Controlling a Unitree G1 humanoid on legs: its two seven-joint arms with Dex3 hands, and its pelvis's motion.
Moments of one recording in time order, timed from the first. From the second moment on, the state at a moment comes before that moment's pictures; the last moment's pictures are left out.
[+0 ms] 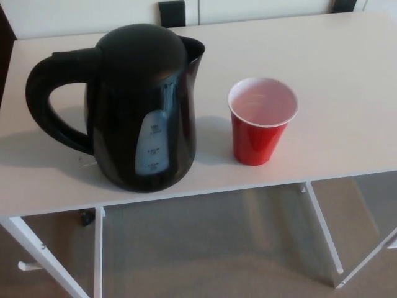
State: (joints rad) left_arm 0.36 0.54 0.59 0.48 -0.27 -0.23 -0.30; right_arm 0.30 -0.28 -0.19 0.91 0.10 -0.23 0.26
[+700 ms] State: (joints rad) left_arm -0.04 0.62 0.46 -0.06 -0.32 0.03 -0.25; right_arm 0.28 -0.28 -0.22 0.95 0.10 -0.23 0.26
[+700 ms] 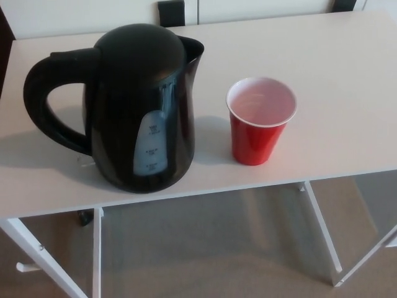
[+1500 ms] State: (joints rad) left_arm -0.37 0.52 0.16 0.32 -0.19 0.20 -0.18; right_arm 0.27 -0.29 -0.25 0.94 0.11 -0.26 0.28
